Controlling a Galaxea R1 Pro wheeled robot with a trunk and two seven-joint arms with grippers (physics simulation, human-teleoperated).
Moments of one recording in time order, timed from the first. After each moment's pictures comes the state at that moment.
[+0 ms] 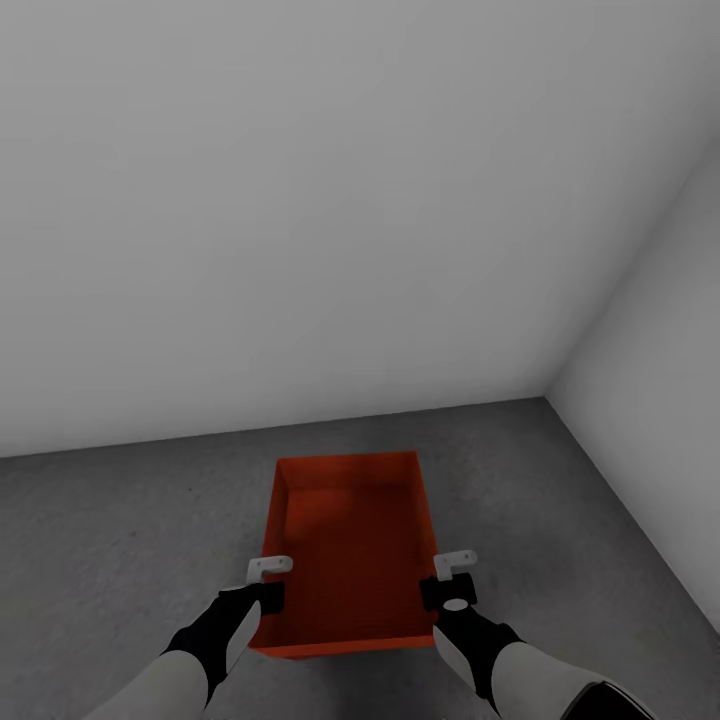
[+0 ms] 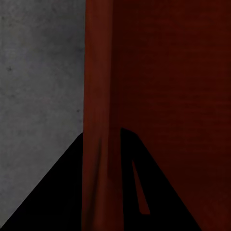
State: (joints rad) left arm -0.63 -0.10 0.11 -0.36 -0.03 0.27 0.10; right arm -0.70 0.13 0.55 -0.14 -0.34 -0.05 -0.33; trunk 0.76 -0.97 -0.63
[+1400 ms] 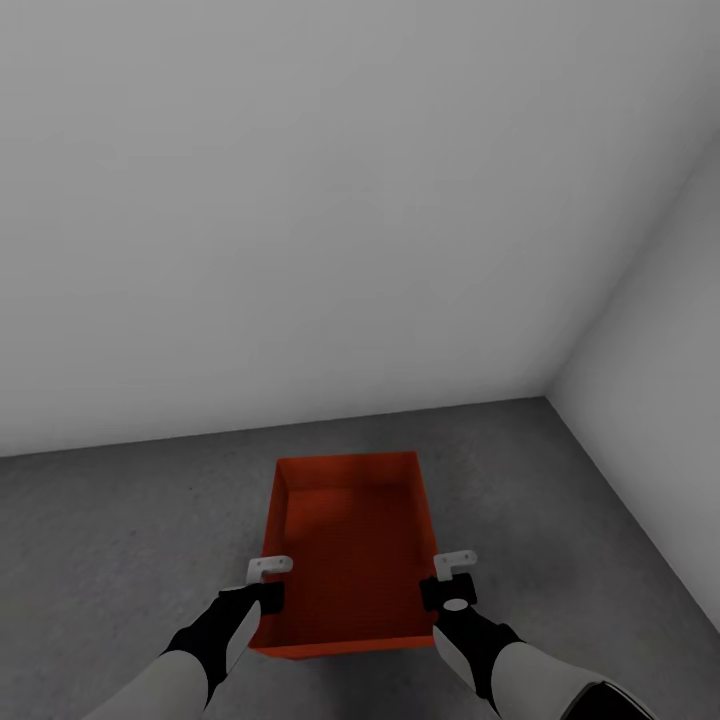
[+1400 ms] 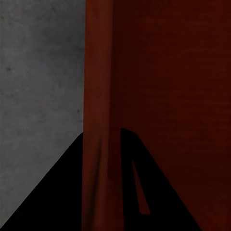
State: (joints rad) left arm -0.63 -0.10 0.11 -0.36 -0.03 0.27 0.10; right arm -0.70 0.13 0.55 -0.14 -0.34 -0.05 -0.33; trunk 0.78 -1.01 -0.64
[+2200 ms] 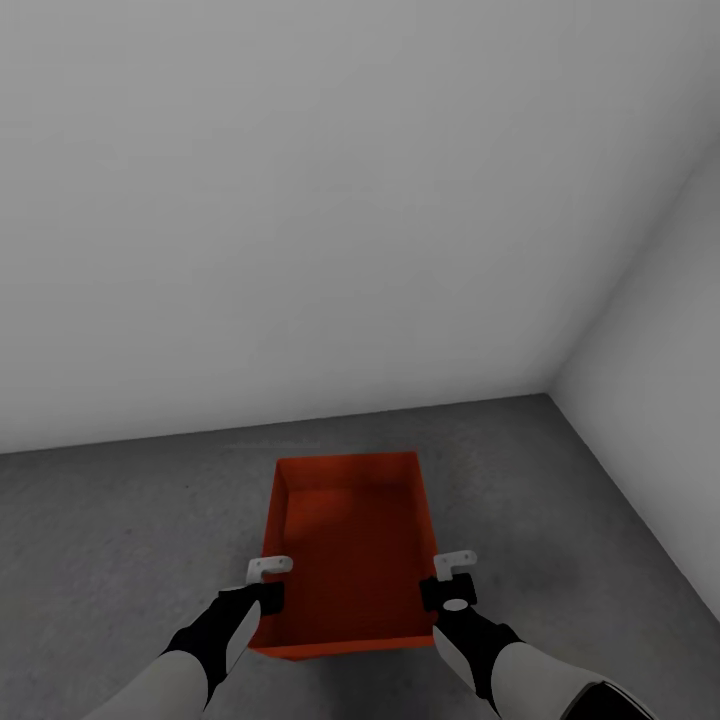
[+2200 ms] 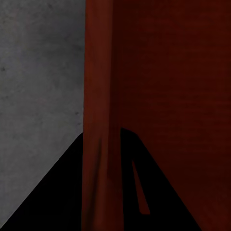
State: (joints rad) left arm -0.63 -0.10 0.11 -0.36 -0.03 0.27 0.10; right arm -0.70 0.13 0.55 -0.14 -0.34 -0.05 -0.33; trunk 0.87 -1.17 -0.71
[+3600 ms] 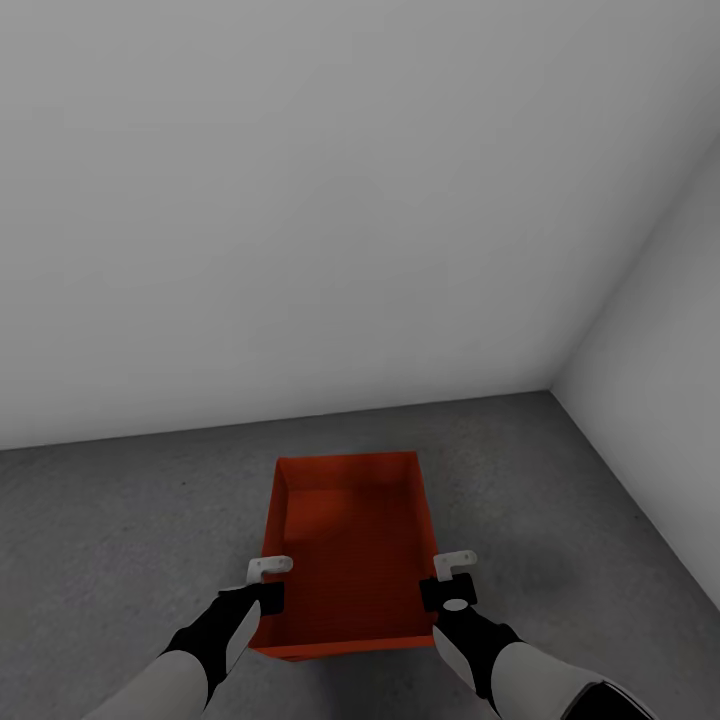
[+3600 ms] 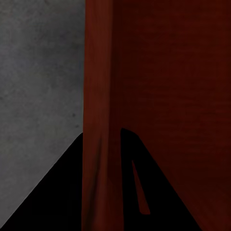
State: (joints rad) left arm -0.63 -0.10 0.11 -0.36 -0.03 0.27 0.10; right arm -0.70 0.13 0.55 -0.14 -0.34 -0.05 -0.33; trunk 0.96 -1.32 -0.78
